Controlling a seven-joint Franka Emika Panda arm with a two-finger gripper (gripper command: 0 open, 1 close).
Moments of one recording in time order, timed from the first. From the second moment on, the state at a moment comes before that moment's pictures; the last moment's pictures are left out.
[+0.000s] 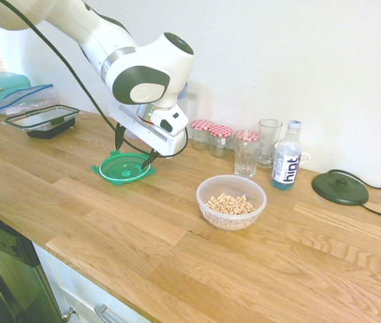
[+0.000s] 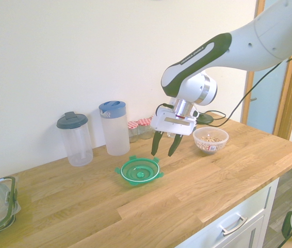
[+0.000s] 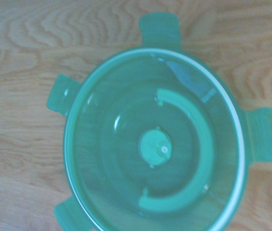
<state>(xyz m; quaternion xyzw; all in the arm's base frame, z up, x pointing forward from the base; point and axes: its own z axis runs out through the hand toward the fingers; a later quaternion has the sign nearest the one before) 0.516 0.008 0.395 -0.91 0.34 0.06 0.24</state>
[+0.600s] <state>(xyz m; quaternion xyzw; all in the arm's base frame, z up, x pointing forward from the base) 0.580 -0.035 0.359 -0.90 0.34 0.07 0.26</state>
